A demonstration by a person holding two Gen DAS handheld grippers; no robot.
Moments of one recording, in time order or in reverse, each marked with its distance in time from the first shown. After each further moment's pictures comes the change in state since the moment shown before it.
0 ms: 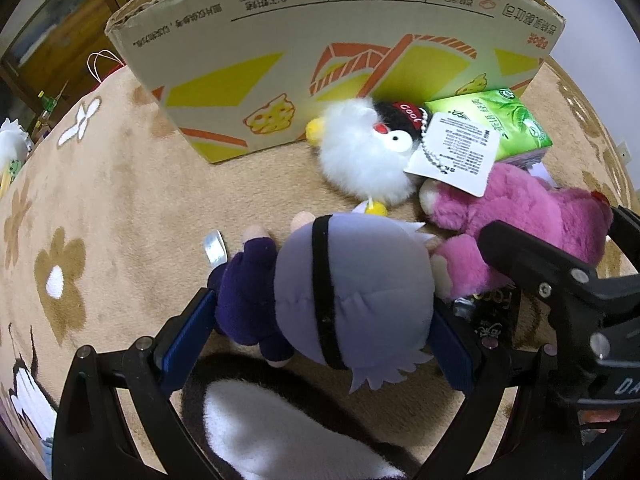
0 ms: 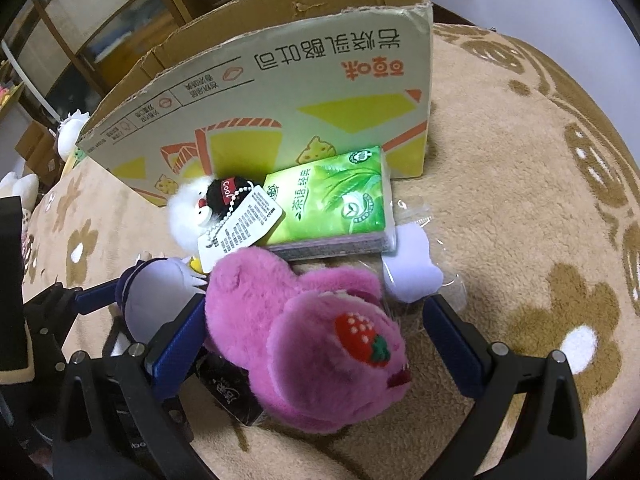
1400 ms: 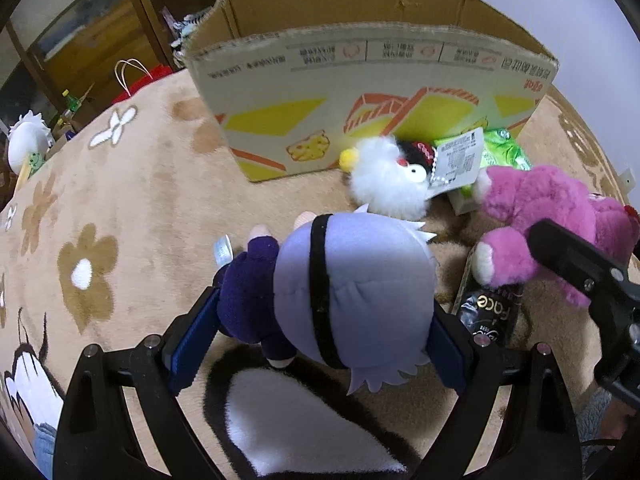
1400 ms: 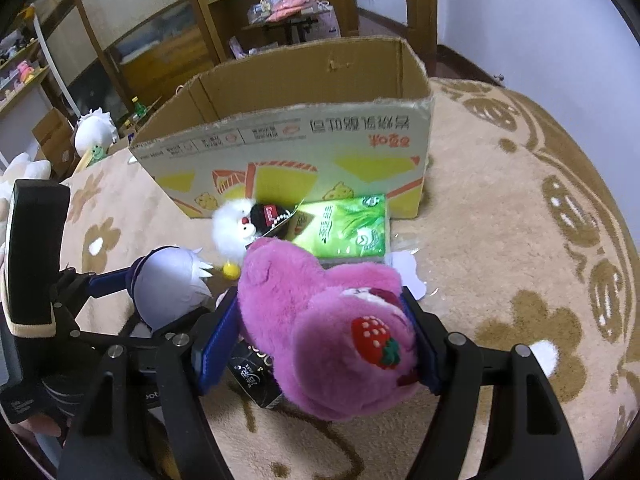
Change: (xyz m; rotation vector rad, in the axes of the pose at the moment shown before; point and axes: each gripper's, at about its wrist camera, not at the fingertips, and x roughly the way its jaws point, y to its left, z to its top) left arm -0.037 0.013 -0.021 -0.058 -0.111 0.039; right arm -0.056 0.009 -0.009 -0.097 -0.156 -0.025
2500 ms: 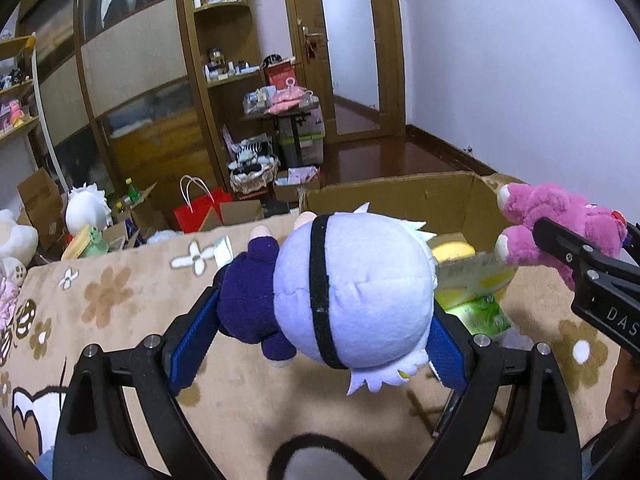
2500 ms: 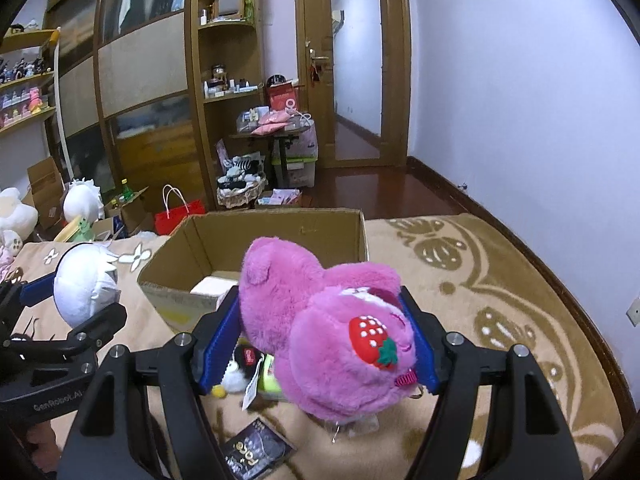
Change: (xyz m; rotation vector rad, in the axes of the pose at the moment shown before) left arm -0.116 0.007 0.026 -0.061 -0.502 0.132; right arm -0.077 0.008 0.048 -0.057 -0.411 -0.128
